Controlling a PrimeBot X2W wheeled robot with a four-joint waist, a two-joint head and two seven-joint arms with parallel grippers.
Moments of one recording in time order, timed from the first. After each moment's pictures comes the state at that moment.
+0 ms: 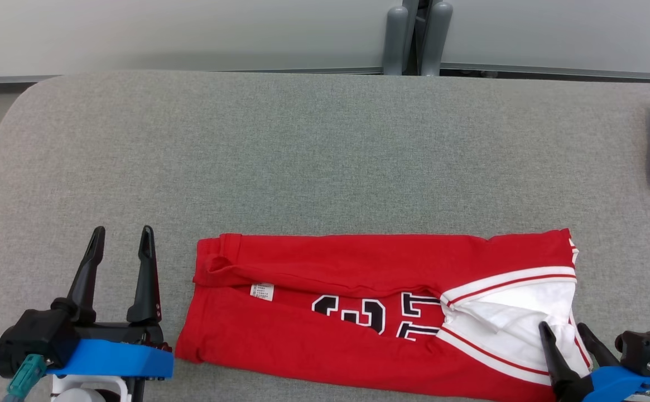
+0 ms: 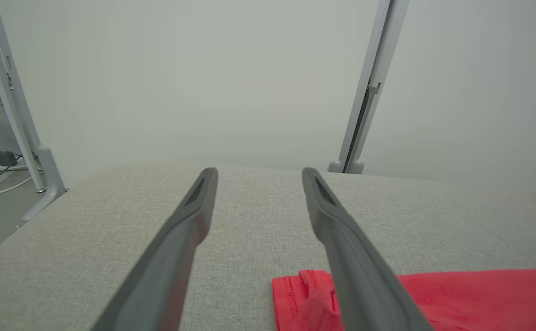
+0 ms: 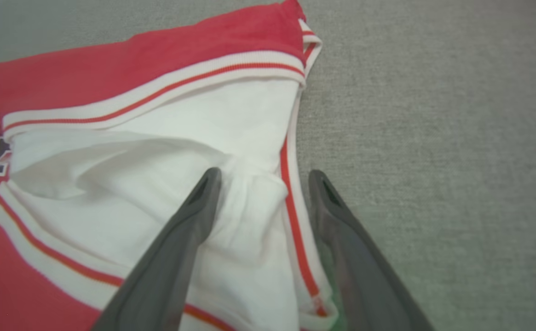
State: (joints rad) left arm -0.15 0.28 -0.23 0.04 -0.43 0.10 -0.26; right arm 0.05 -0.16 -0.09 0.19 0.22 0.13 0.12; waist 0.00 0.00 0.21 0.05
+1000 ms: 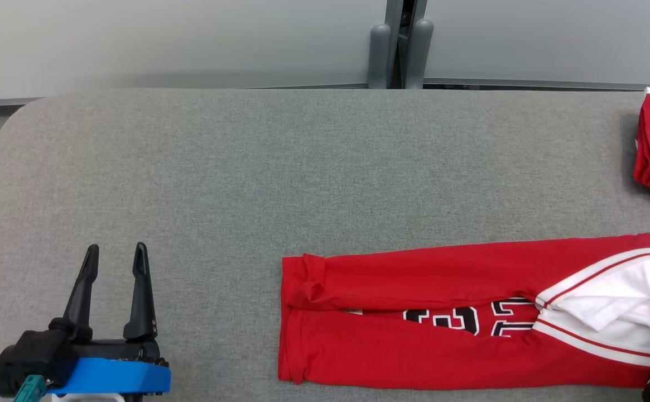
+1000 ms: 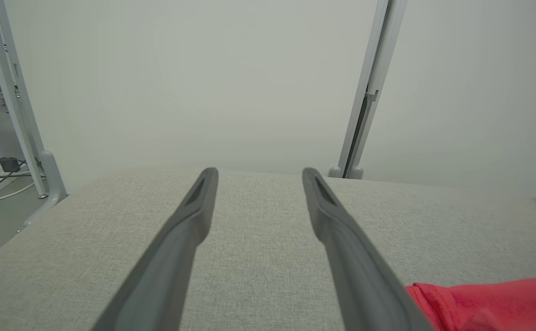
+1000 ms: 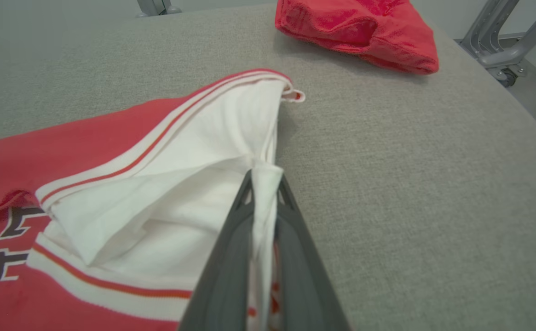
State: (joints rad) left arm -0.09 0.11 -0.02 0.07 -0.24 -0.06 -0.26; right arm 0.01 -0.30 -0.27 0.22 0.30 0.13 0.16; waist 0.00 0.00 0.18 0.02
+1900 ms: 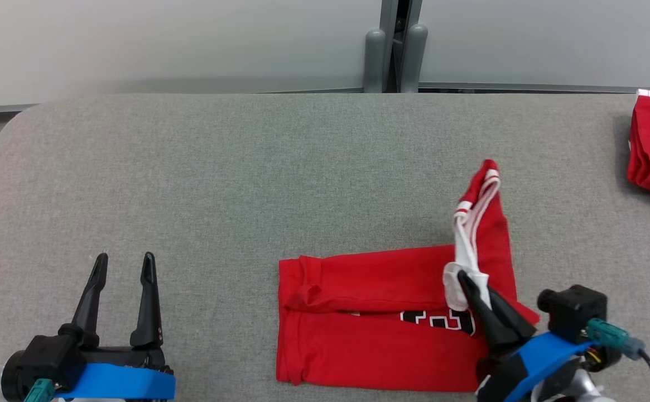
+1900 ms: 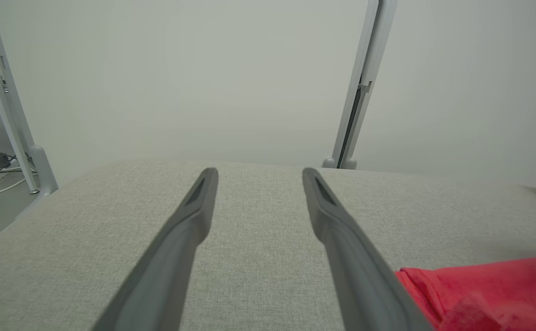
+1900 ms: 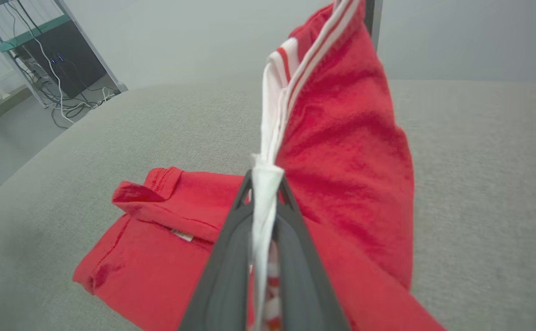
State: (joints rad) left arm -0.08 0.07 0.01 0.10 -0.20 -0.11 -0.26; right arm 0.01 -0.15 0.18 -0.14 0.28 0.13 0.22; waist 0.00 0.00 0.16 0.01
